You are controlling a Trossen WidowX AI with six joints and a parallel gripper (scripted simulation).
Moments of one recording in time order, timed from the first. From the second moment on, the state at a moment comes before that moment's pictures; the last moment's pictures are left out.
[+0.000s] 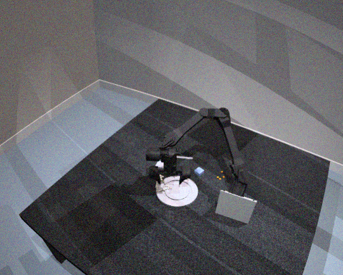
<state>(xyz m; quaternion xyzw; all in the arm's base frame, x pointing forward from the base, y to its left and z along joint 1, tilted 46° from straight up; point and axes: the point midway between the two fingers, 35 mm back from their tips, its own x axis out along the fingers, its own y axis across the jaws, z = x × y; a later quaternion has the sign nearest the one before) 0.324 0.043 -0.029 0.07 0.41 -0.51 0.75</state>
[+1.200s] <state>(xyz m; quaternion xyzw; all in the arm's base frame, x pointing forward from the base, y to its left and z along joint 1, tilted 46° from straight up) 0.377 0.045 -0.001 -0.14 0.54 -0.37 0.74</state>
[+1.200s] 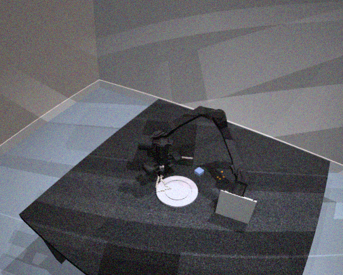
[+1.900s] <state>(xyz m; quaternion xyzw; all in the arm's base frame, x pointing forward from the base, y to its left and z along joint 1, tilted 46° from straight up) 0.386 0.034 -0.013 -0.15 0.54 -0.36 0.74</state>
